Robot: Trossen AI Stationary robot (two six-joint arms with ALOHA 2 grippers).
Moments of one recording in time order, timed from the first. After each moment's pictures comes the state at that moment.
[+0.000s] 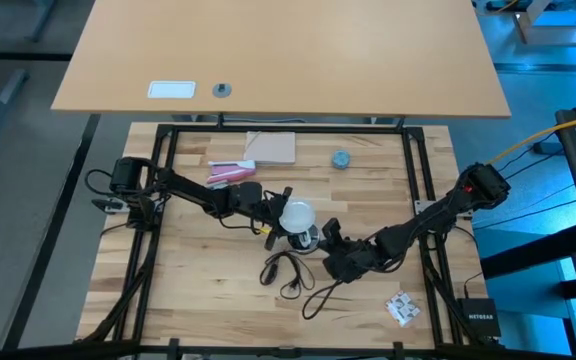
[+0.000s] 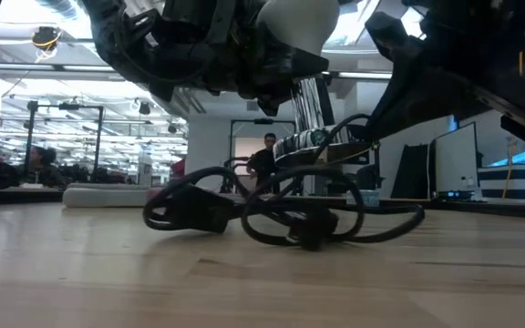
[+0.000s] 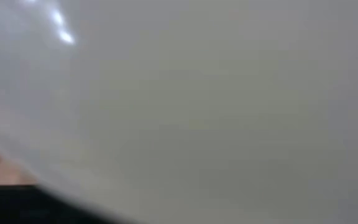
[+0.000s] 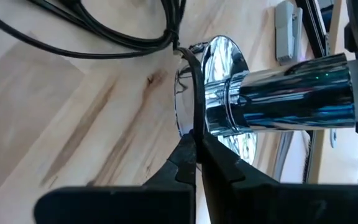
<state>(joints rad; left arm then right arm) -0.03 1.82 0.83 0.85 0.30 -0.04 0.49 1.58 0.88 -0.29 0.63 -0.41</state>
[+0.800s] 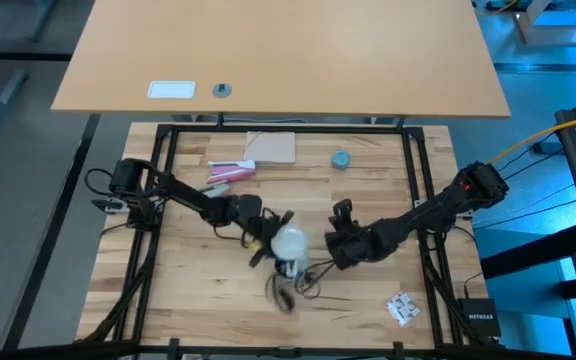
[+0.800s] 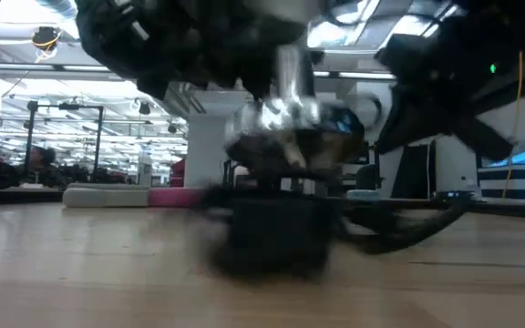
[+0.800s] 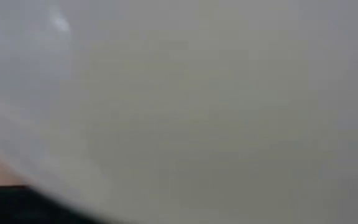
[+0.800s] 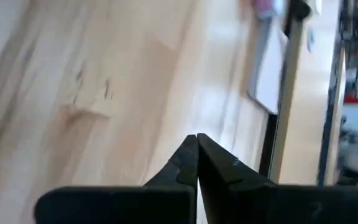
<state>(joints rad) -0.05 1.82 0.82 0.84 0.47 -0.07 0.44 1.58 0.87 -0.52 0.80 -0.18</state>
